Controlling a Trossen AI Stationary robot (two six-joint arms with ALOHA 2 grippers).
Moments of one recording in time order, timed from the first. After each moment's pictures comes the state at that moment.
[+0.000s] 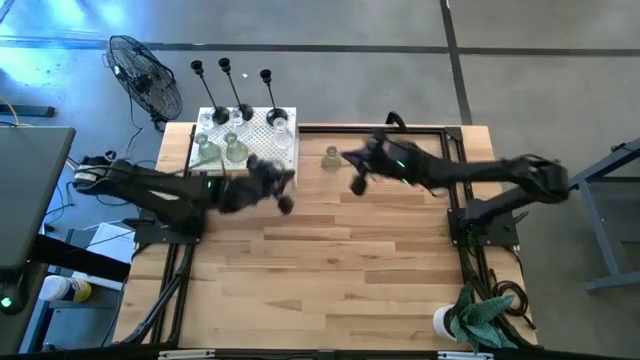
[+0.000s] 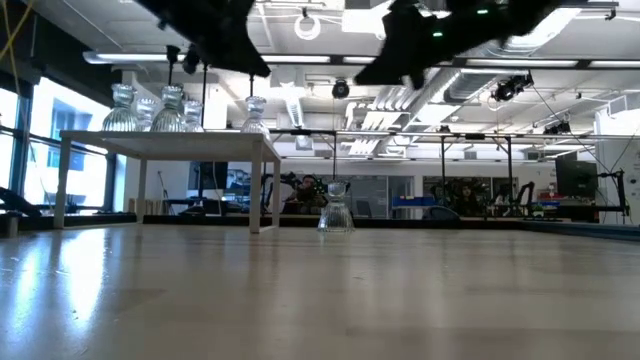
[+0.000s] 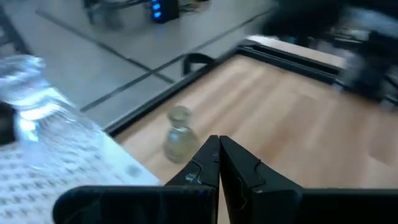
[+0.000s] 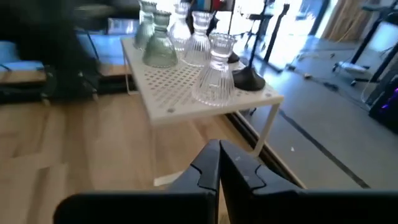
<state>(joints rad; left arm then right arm) -0.10 1.17 0.82 -0.05 -0.72 -0.32 -0.24 1.34 0.84 0.27 0.18 -0.06</state>
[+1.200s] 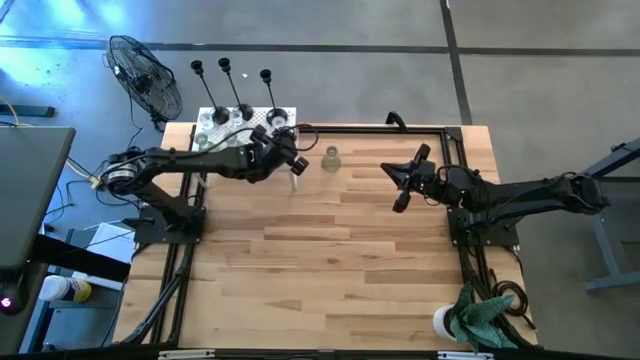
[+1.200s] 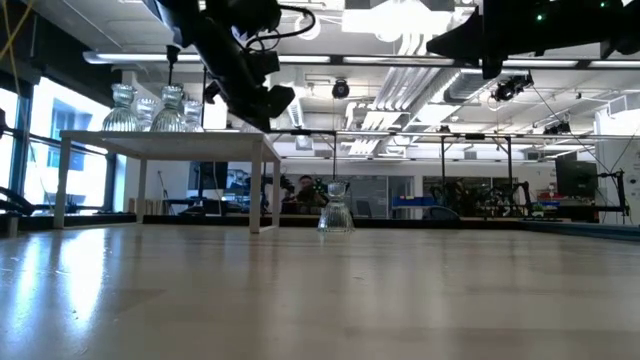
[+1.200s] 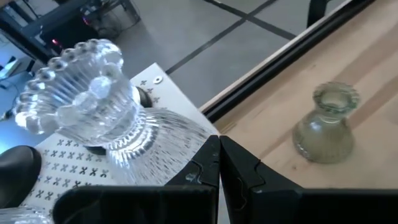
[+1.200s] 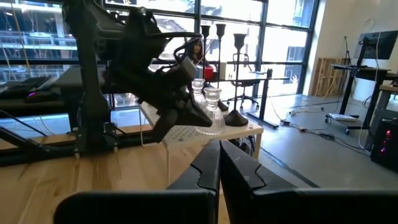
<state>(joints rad) 0.27 1.48 1.04 -0.24 -0.76 -0.21 -0.07 0.81 0.37 0.53 0.36 -0.05</state>
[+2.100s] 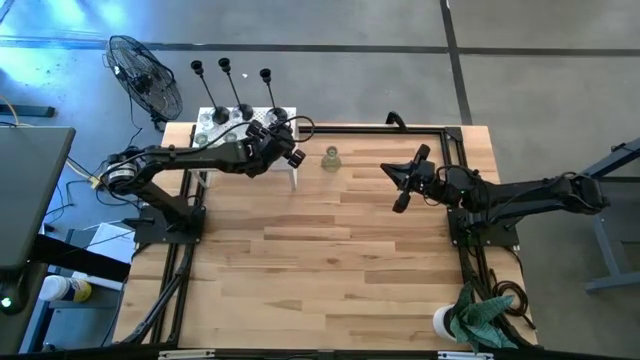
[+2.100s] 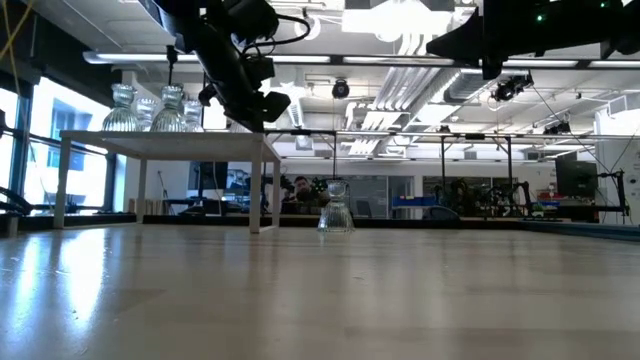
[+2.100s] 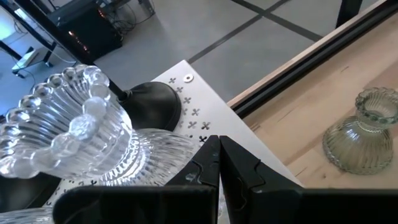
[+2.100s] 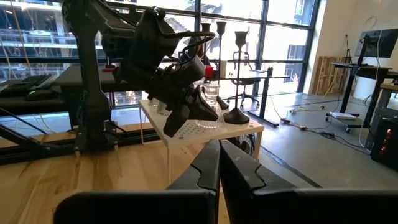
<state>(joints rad) 0.34 1.47 1.04 -0.24 -0.76 -0.21 -0.07 0.81 0.37 0.52 0.36 -0.05</state>
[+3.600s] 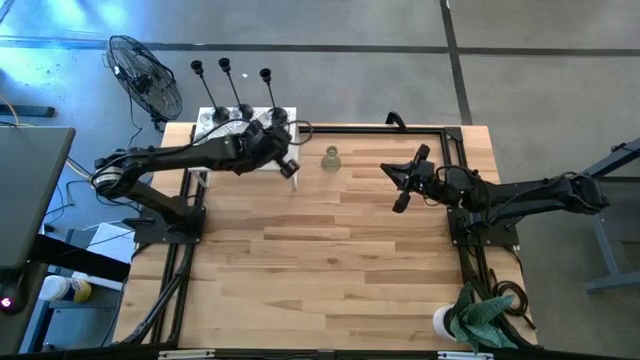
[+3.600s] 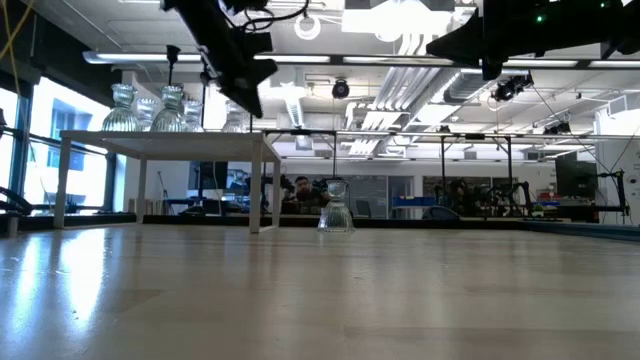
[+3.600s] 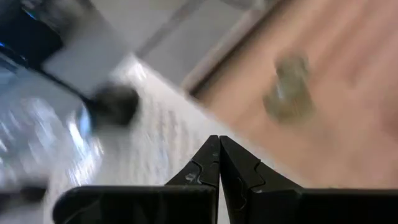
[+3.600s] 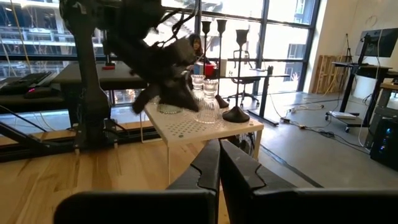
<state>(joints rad) 0.30 1.37 1.13 -0.49 -0.56 -0.13 -0.07 0.81 0.37 0.51 0.36 -0.05</state>
